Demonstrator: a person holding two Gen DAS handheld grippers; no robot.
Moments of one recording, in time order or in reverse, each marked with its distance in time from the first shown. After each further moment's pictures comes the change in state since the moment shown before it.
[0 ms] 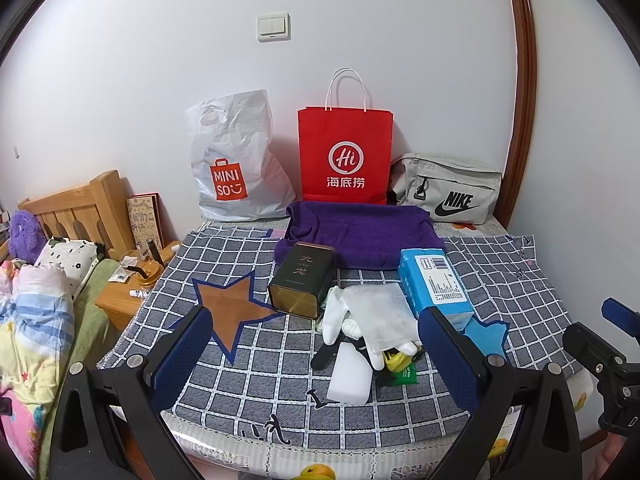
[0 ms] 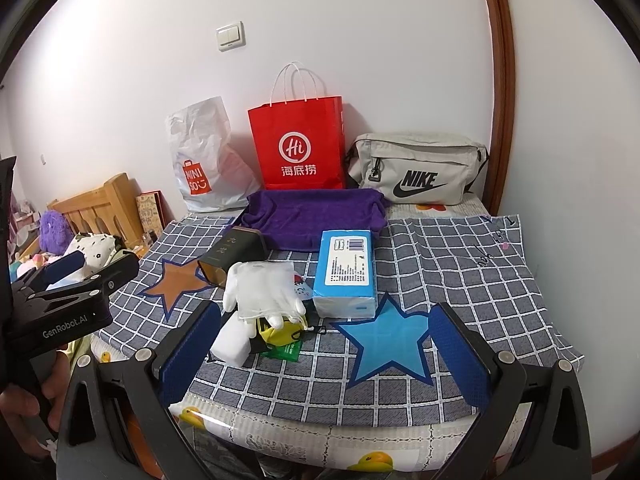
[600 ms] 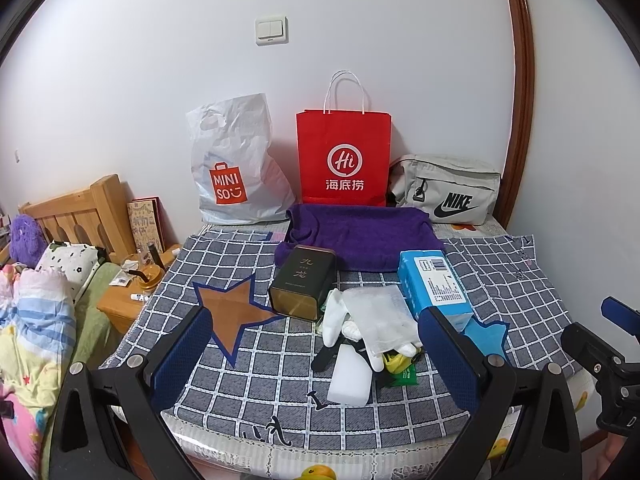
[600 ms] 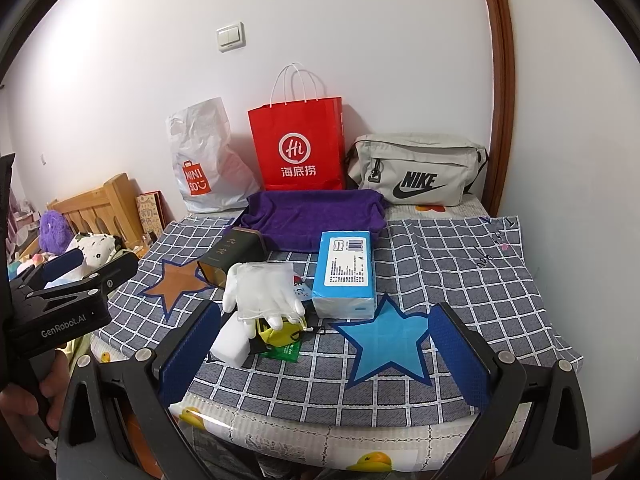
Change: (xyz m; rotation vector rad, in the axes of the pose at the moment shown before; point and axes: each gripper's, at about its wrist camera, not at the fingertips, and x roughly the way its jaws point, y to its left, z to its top) left arm -0.004 0.006 0.004 0.008 -0.006 0.001; right arm -0.001 0.000 0.000 -0.002 -0.004 -0.001
